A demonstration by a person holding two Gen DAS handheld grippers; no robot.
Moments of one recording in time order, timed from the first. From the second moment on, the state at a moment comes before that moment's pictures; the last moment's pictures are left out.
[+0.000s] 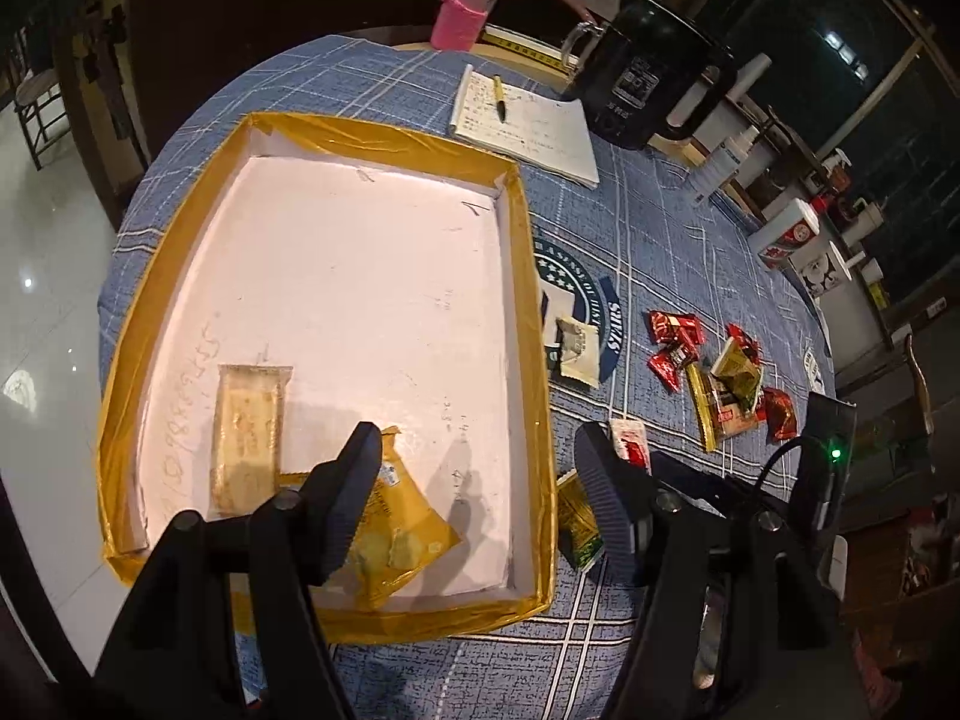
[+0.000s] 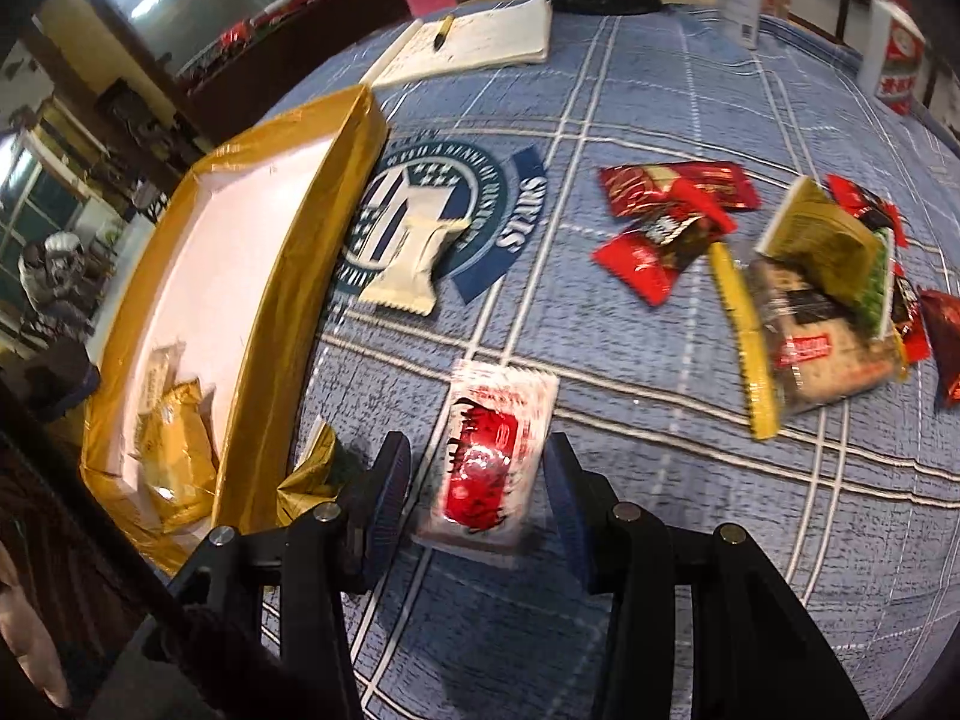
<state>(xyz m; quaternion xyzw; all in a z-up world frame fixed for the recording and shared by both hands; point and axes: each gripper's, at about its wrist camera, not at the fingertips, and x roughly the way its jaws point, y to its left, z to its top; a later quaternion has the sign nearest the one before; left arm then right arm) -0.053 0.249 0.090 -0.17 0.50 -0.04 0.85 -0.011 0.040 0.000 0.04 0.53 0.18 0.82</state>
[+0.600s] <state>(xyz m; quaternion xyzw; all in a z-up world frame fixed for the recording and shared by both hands) 0.042 0.128 0.058 0.01 0.54 -0.14 0.83 -0.014 -0.024 0.001 0.07 0.54 0.11 0.83</state>
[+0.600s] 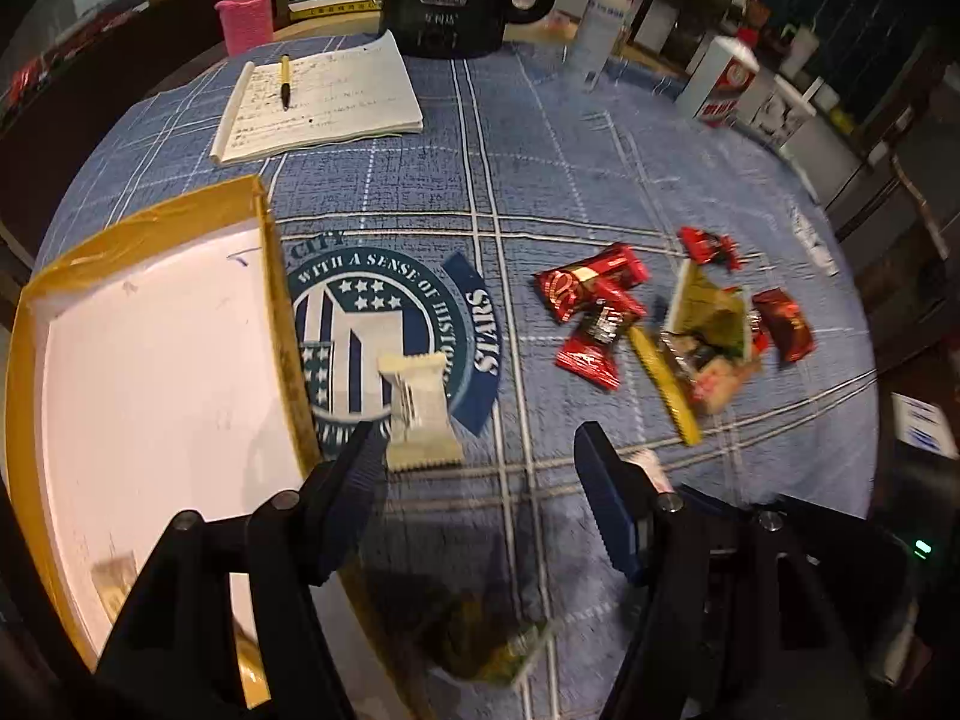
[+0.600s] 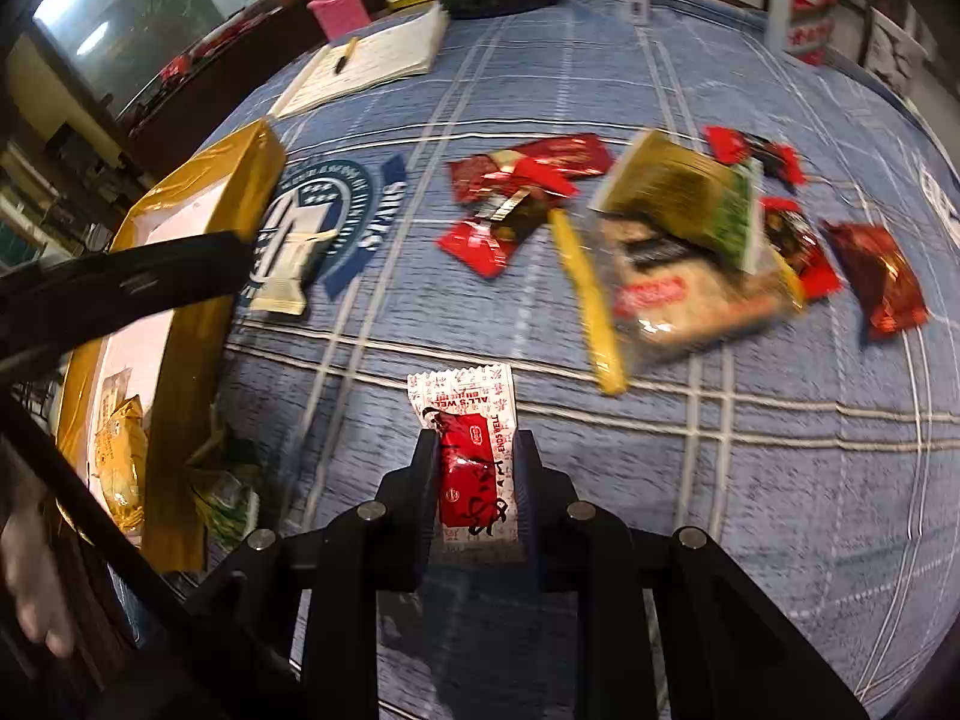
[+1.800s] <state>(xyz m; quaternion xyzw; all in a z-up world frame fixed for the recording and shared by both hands) -0.015 0.230 0.094 -0.10 0.49 -0.03 0.87 -0.030 -0.002 0.041 0.06 0.49 0.19 0.85</state>
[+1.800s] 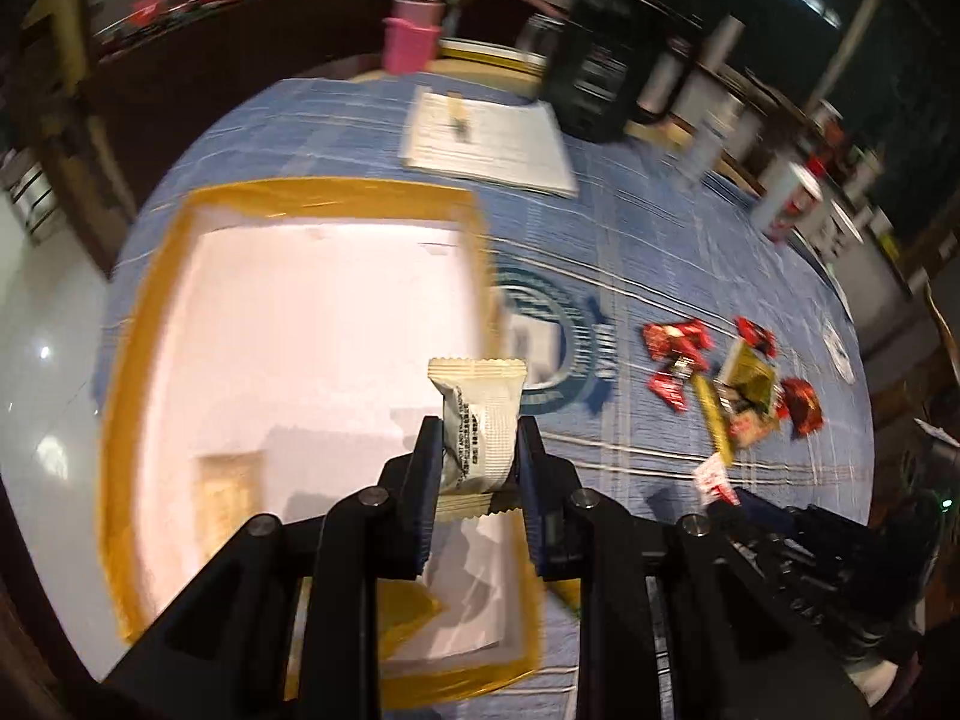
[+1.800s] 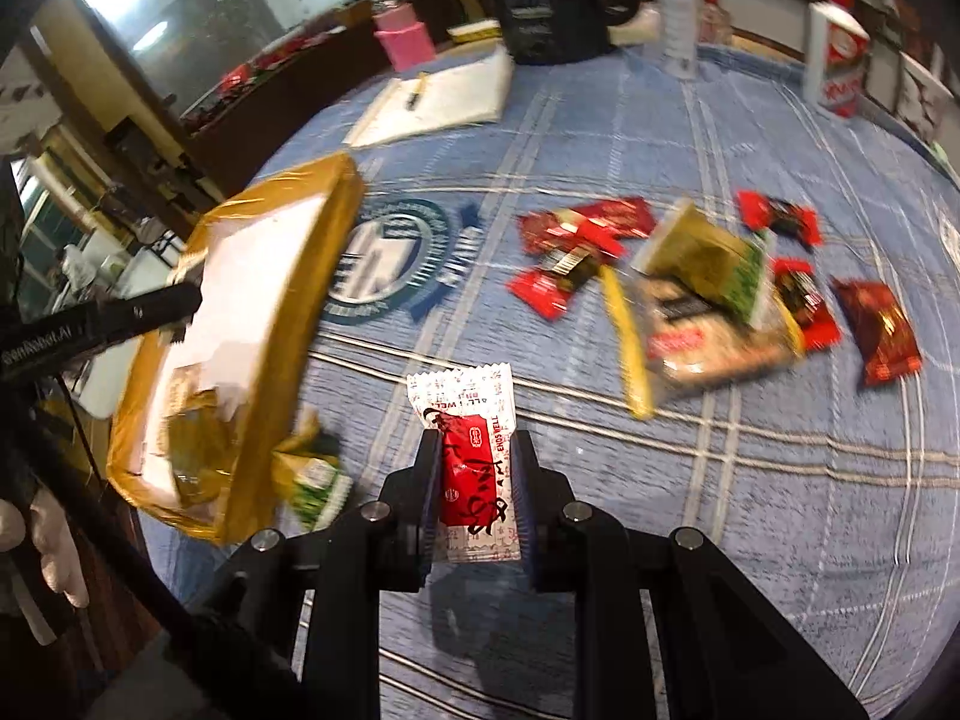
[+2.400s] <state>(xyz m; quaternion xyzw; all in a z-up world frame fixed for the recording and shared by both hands) -0.044 0.315 0.065 -0.16 0.49 0.04 0.86 -0.010 0.128 0.062 0.00 0.49 0.32 0.81</state>
